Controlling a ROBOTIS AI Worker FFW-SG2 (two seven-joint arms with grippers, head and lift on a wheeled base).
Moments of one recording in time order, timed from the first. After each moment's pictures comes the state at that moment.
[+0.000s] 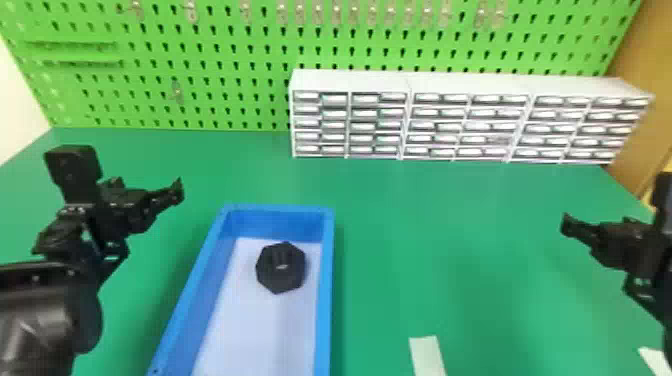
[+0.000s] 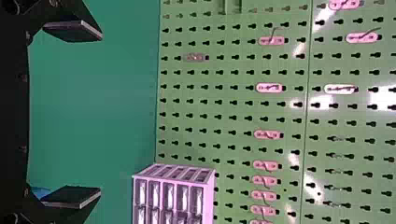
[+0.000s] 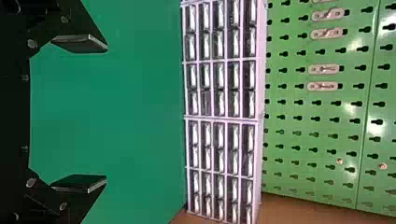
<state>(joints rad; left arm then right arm) -0.15 0.11 0.23 -1.67 0.08 0.41 -0.27 -0.09 -0.17 -0.35 -1.81 -0.03 0.70 0.18</state>
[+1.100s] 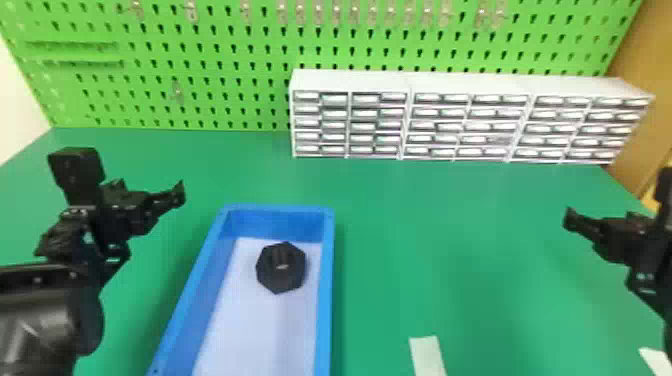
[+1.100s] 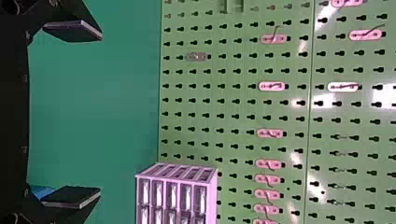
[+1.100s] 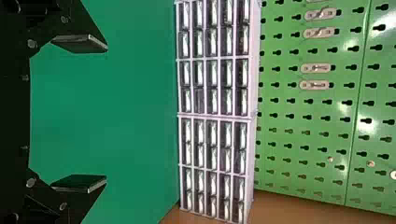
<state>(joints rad) -0.14 0.11 0.22 -1.67 0.07 0.41 -0.27 -0.10 -0.17 -0.35 -1.81 -0.02 0.69 0.18</state>
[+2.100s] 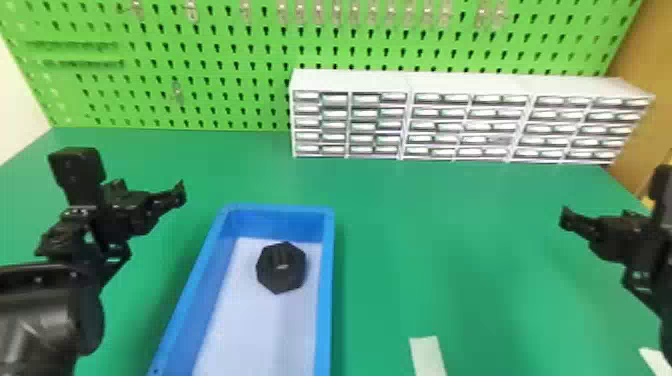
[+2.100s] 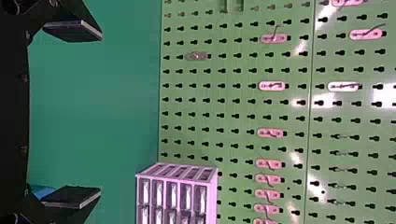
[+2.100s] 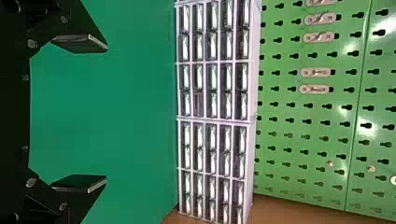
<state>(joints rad) -0.14 0.11 0.22 -1.67 0.07 0.41 -0.27 -0.11 -0.17 -0.34 -1.80 -0.02 0.69 0.18</state>
